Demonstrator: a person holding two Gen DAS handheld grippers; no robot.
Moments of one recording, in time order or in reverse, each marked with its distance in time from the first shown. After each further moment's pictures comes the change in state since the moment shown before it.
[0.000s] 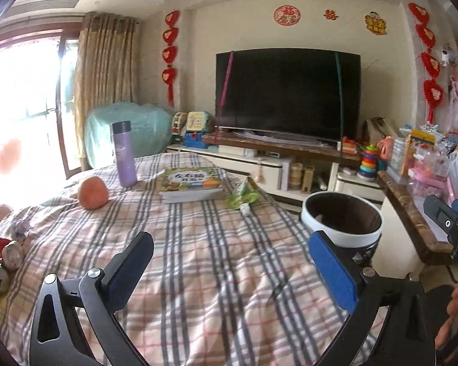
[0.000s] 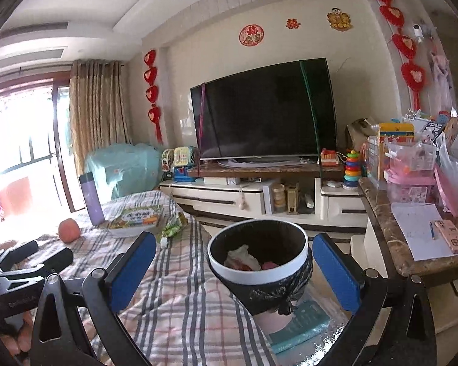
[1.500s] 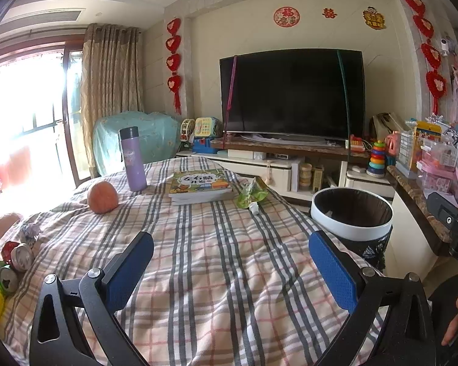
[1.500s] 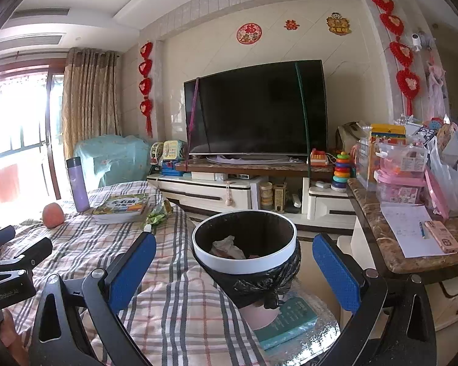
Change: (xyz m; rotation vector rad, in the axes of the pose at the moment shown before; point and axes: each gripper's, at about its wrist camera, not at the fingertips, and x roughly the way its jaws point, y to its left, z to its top) left arm 0.008 -0.010 -0.009 0.035 -0.022 0.037; right arm 0.000 0.000 -0.016 -0.046 0.005 -0.058
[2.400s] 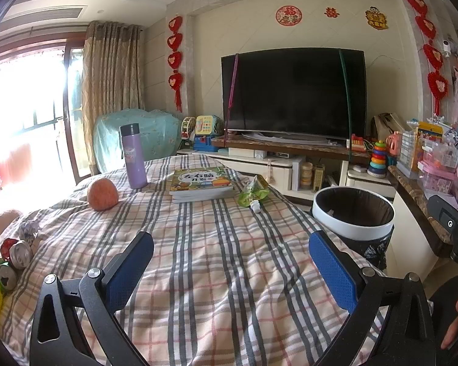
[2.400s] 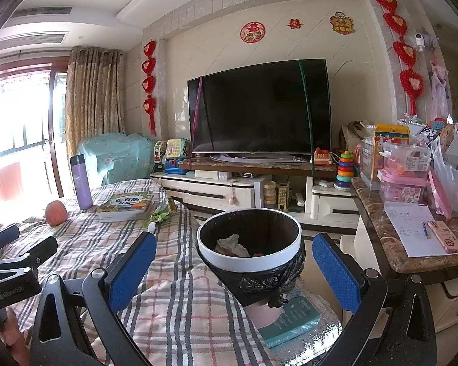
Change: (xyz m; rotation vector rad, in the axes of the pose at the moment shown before) left arm 0.005 0.003 -0.001 -0.011 0.005 0.000; right arm 0.002 0.004 -0.002 -0.003 0.009 0.013
